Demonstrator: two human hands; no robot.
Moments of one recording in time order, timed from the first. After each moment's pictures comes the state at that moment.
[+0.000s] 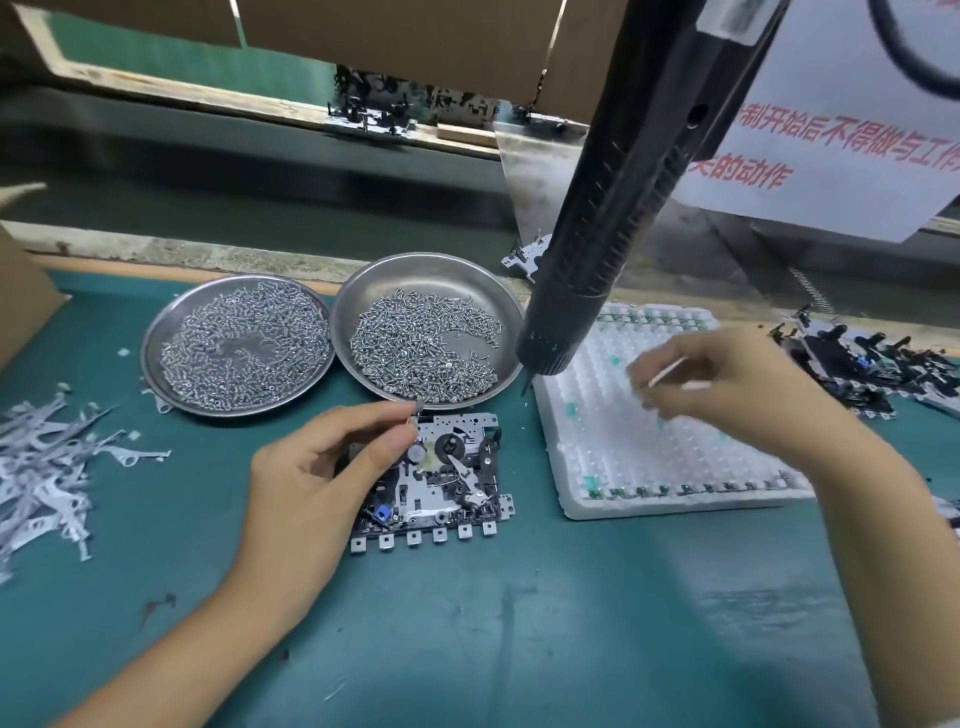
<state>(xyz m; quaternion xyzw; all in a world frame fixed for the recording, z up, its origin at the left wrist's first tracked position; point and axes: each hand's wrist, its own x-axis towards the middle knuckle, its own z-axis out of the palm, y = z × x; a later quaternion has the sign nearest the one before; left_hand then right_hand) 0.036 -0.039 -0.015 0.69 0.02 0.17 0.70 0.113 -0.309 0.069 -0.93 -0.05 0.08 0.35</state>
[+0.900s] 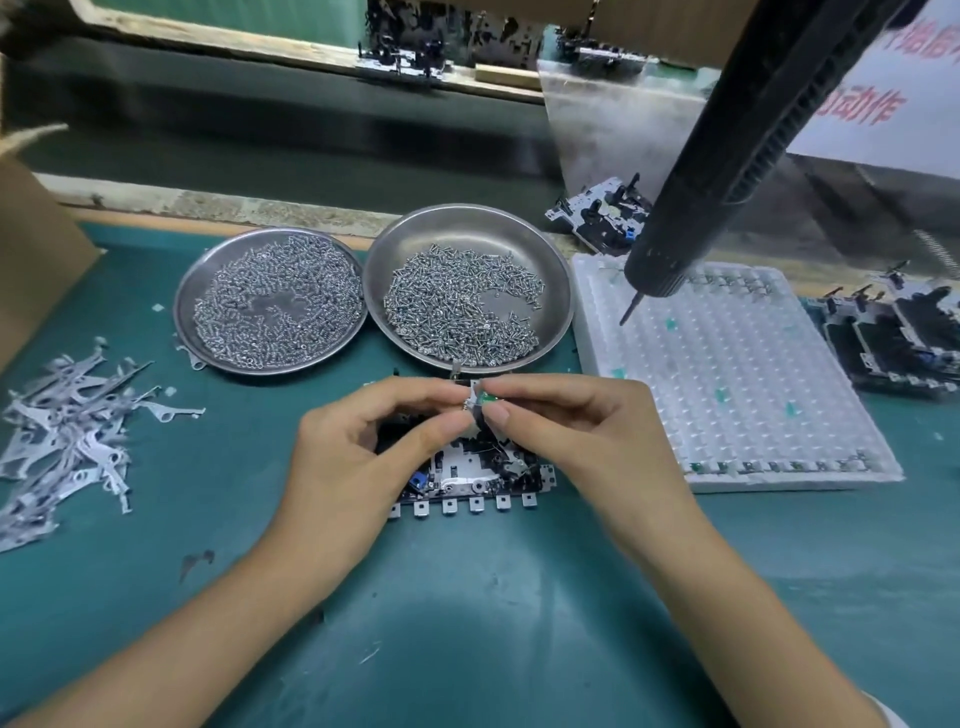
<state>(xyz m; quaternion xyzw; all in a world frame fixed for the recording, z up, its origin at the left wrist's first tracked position) 0.034 -0.034 -0.024 0.70 -0.04 0.12 0.70 0.062 -0.199 0.010 -0.70 -0.08 0.11 0.71</state>
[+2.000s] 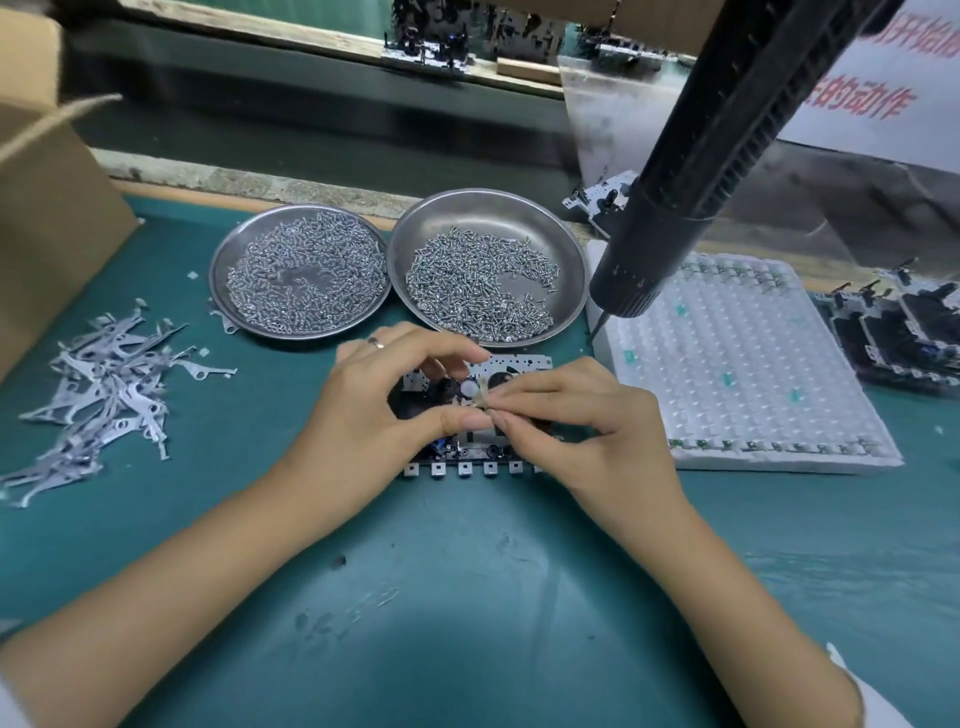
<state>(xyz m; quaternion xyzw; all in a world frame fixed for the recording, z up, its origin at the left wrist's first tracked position) 0.036 -0.020 -0.015 0.84 -0.12 0.13 0.51 0.052 -0.202 -0.012 -0.83 -0.27 -0.09 0.48</state>
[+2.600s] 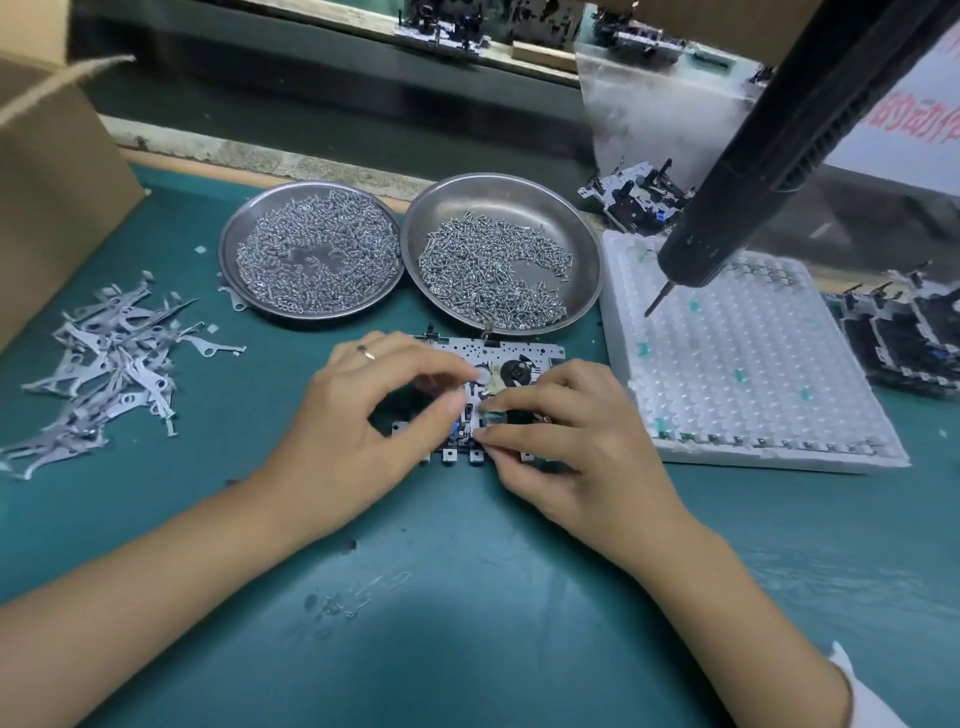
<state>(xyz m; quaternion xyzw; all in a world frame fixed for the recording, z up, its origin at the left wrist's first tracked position) 0.017 -0.009 -0.019 0.85 -0.14 0.16 0.49 0.050 -0.201 -0.025 -0.85 -0.42 -0.18 0.26</state>
